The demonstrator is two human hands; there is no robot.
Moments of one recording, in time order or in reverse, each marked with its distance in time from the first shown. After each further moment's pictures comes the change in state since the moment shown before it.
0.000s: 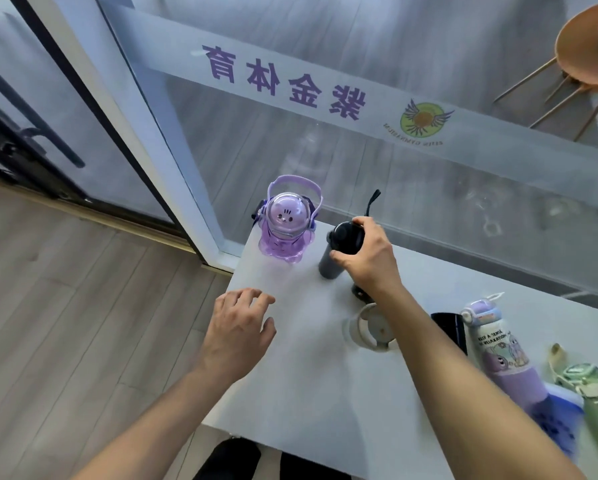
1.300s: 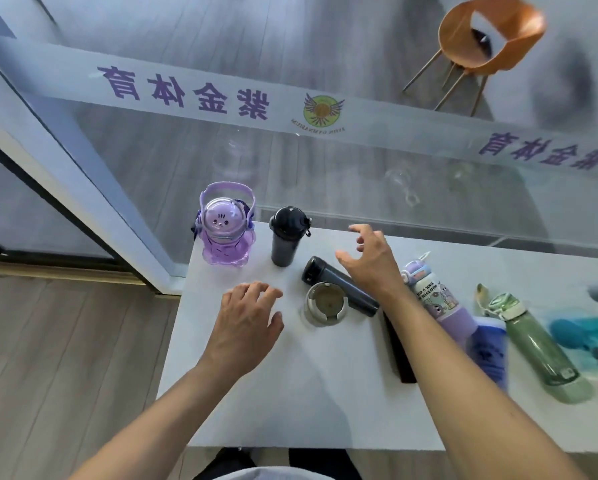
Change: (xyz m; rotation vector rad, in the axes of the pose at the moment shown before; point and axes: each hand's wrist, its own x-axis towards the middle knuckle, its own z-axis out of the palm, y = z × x) left_hand 0.012 0.069 0.002 -0.090 -0.040 0.289; right_hand -0.059 0.058 -0.075 -0.067 0.143 0.169
